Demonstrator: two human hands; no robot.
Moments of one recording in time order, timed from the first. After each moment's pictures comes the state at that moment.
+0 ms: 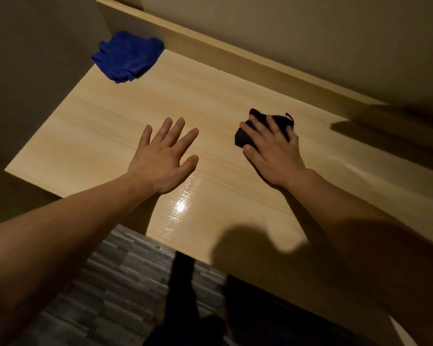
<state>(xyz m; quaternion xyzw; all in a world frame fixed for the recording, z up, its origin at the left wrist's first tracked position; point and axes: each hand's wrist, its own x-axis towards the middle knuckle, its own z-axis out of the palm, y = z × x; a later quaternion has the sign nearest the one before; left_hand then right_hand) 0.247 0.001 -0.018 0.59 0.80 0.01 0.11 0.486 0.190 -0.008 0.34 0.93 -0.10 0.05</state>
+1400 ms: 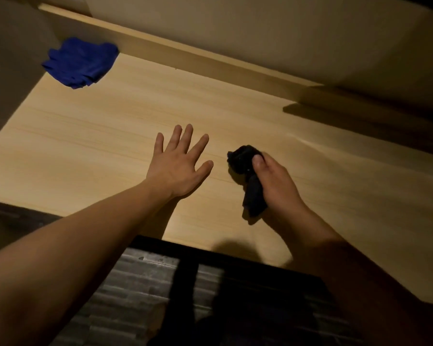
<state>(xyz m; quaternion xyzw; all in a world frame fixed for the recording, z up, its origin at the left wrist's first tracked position) 0.337 0.028 -0.018 0.65 0.75 0.02 0.13 0.571 0.060 0.065 0.50 0.57 -0.61 -0.24</state>
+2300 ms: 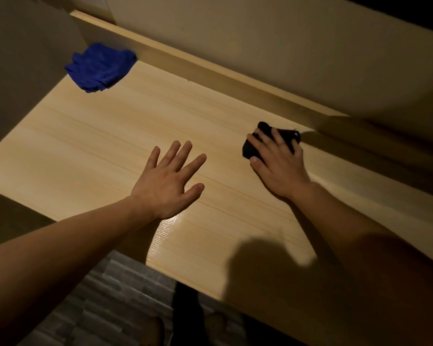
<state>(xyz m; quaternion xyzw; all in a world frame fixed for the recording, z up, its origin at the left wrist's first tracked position) 0.342 0.030 -0.019 0.63 0.77 0.00 0.11 0.573 0.241 -0.006 0.35 0.93 -0.12 0.05</state>
